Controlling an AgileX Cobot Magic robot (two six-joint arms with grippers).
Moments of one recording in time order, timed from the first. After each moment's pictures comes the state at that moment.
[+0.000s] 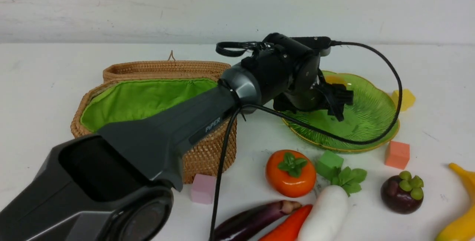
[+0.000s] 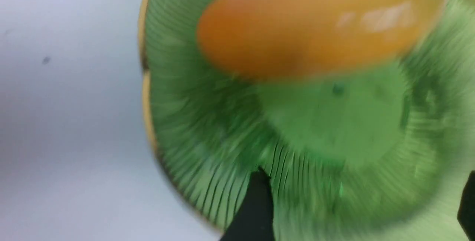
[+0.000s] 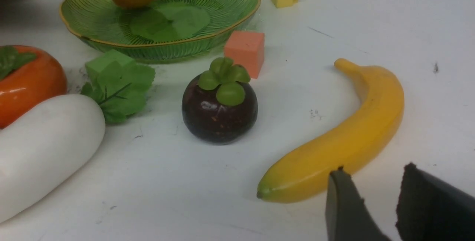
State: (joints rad) right arm -0.10 -0.01 0.01 0.17 0.38 -0.15; left arm -0.73 2.41 -2.31 0.07 0.83 -0.43
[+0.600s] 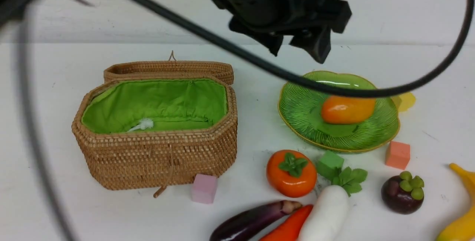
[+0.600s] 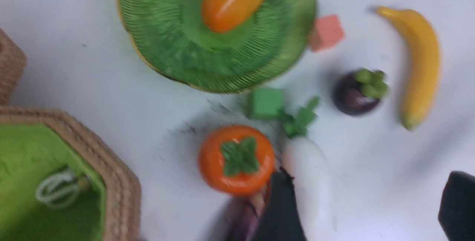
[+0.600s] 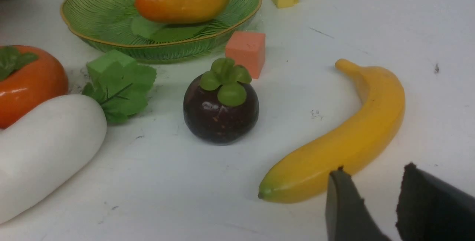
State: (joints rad) right arm -0.10 -0.01 0.01 0.17 0.38 -0.15; left arm -0.73 1.76 -2.07 -0.16 1.24 -0.06
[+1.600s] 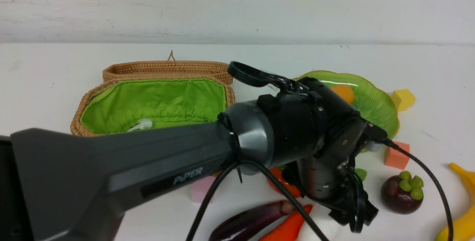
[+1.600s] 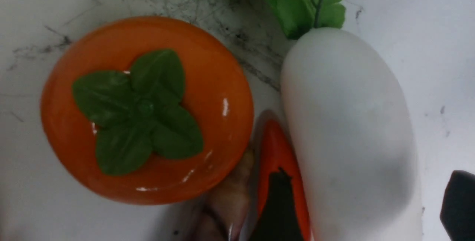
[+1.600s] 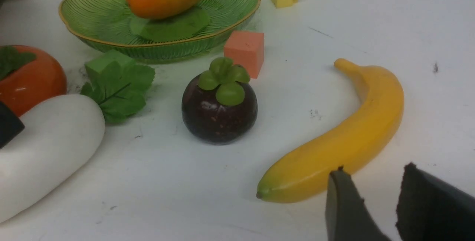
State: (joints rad) right arm -0.10 -0.01 0.01 0.17 0.38 -0.15; left arm -0.96 2.06 -1.71 0.09 0.88 -0.21
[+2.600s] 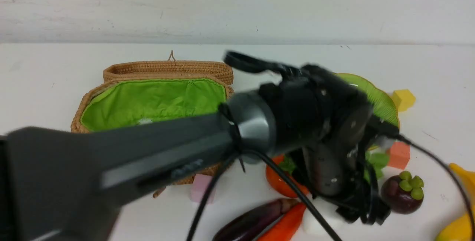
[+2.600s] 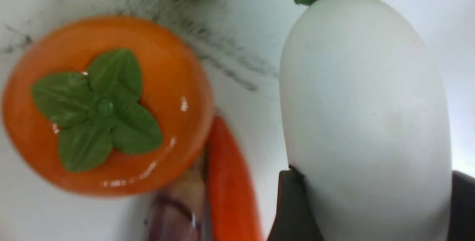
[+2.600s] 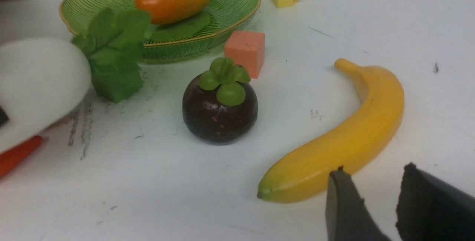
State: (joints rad) right arm -0.10 -0.01 0.01 0.17 0.38 -0.15; left arm -0.96 2.03 -1.79 -0.02 0.99 -0.10
